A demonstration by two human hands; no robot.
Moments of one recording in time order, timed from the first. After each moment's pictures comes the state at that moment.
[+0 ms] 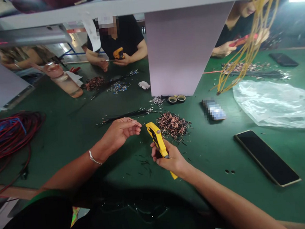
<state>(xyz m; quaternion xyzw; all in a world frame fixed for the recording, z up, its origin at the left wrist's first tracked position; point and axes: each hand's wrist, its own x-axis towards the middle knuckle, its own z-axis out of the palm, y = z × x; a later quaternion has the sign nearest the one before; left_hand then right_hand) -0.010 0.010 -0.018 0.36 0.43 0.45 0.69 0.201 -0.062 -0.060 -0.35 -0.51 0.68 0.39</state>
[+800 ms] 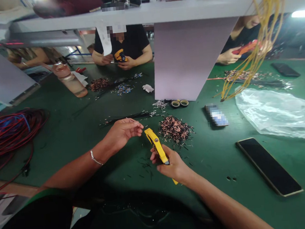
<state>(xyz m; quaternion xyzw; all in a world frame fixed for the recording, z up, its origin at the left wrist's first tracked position) -0.012 0.007 -0.008 0.36 0.43 0.46 0.69 0.200 -0.065 -0.051 -0.37 -0.55 0.67 0.34</state>
